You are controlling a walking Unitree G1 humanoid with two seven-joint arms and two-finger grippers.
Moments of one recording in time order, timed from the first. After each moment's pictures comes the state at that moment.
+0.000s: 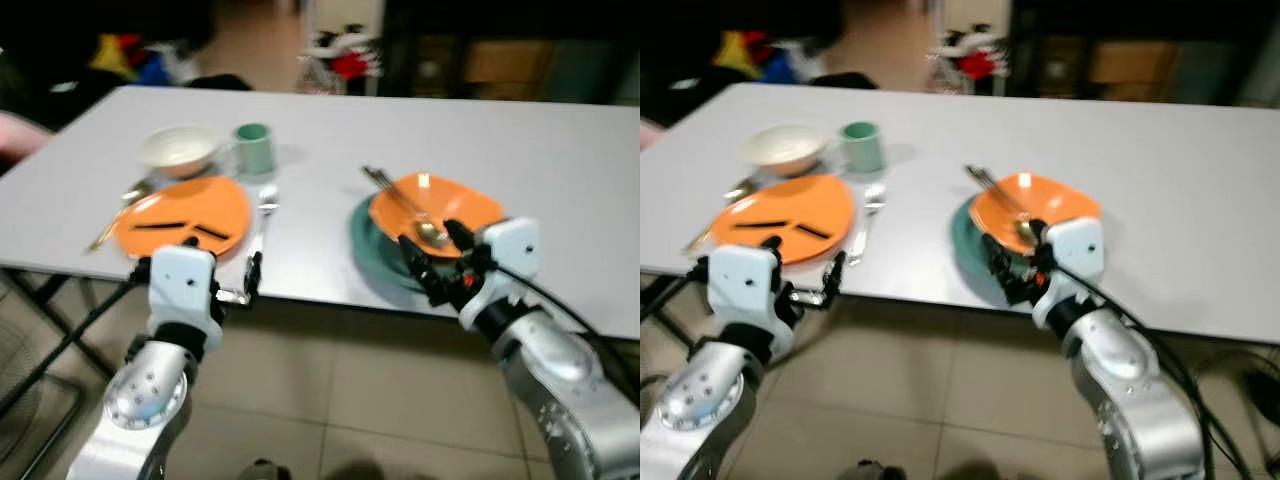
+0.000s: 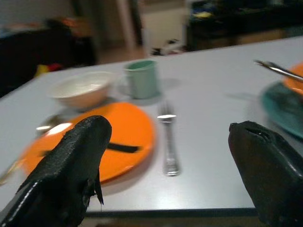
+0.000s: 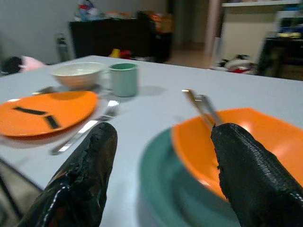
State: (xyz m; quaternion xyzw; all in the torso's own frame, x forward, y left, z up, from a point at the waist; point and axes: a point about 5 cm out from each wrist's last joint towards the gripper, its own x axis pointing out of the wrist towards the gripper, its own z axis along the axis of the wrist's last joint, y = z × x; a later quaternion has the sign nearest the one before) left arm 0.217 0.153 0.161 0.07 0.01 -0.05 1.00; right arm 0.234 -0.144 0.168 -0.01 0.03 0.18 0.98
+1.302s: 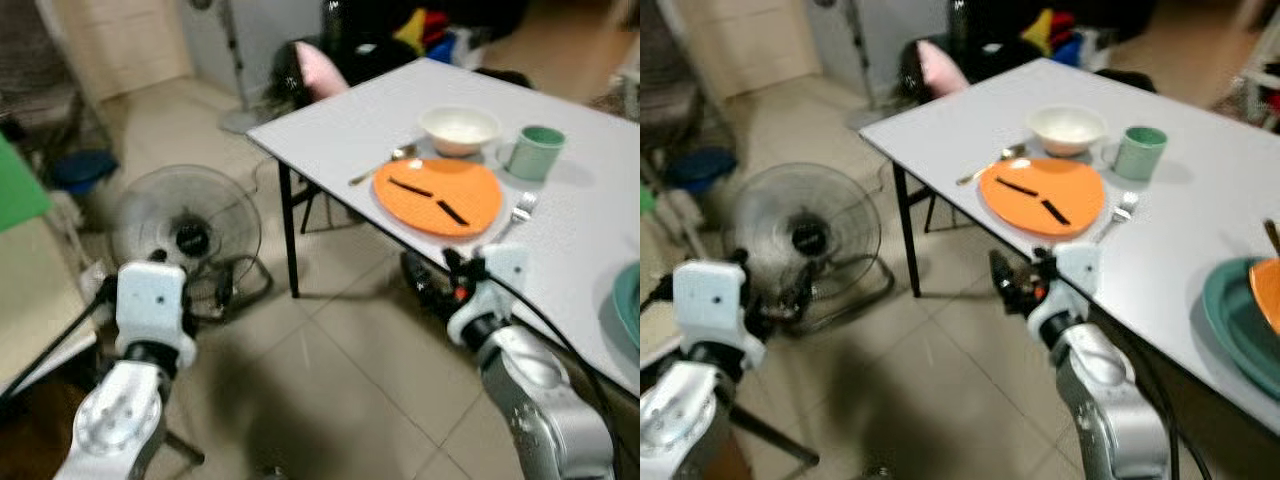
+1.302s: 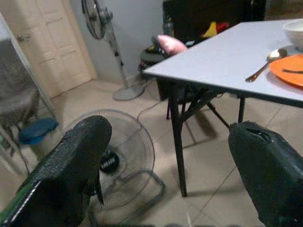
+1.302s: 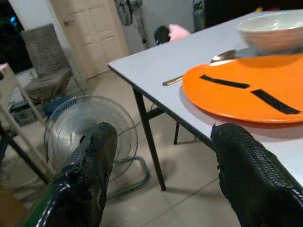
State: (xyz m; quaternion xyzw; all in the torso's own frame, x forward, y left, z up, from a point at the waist) left arm 0.201 0.172 0.159 0.08 0.02 -0.02 1.00; right arm 0.243 -0.147 0.132 0.07 0.08 0.13 0.99
